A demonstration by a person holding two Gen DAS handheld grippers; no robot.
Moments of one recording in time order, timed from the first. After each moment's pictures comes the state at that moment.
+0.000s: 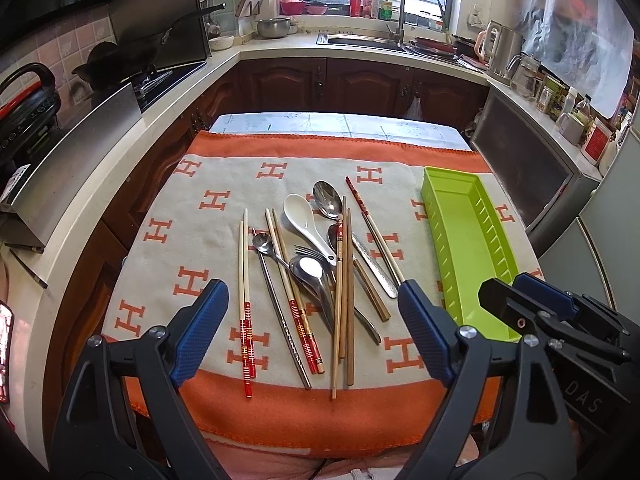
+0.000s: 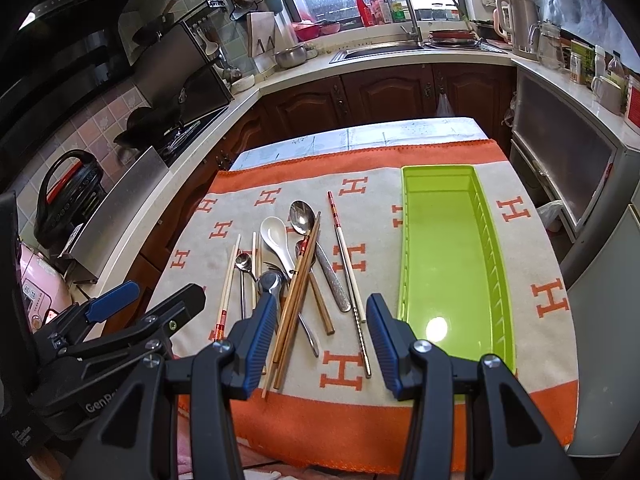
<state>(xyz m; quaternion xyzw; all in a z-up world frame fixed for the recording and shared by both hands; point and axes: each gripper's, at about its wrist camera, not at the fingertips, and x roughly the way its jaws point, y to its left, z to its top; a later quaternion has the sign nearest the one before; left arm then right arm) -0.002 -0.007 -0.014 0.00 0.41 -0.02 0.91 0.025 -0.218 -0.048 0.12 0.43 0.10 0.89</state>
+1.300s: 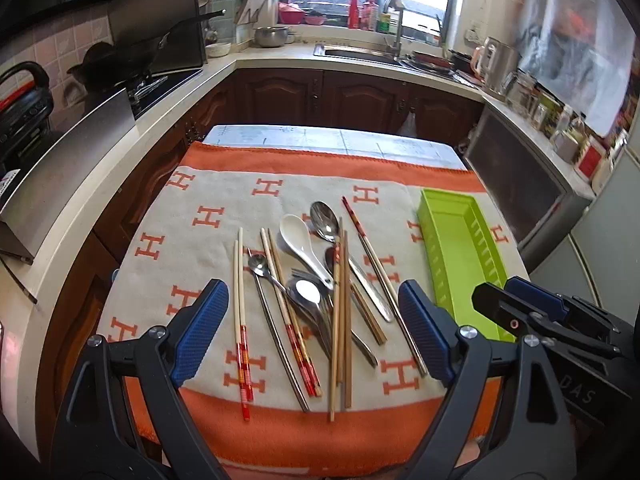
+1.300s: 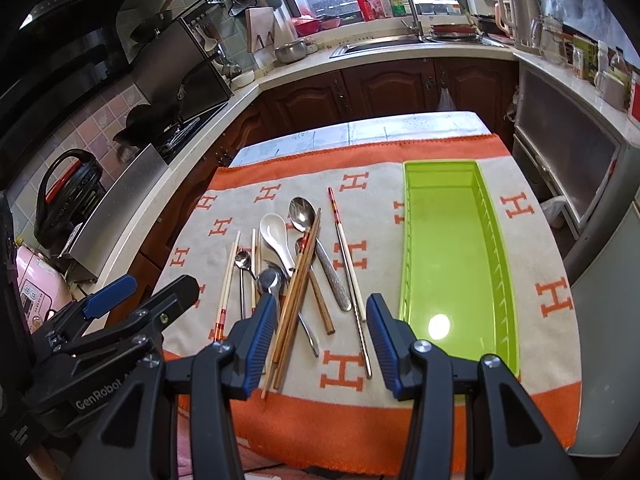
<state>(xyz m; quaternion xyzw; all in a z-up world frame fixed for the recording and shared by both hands) 0.023 0.014 -0.007 -0.03 0.40 -0.04 0.92 0.037 -0.216 -0.050 0.11 0.43 0.10 0.89</state>
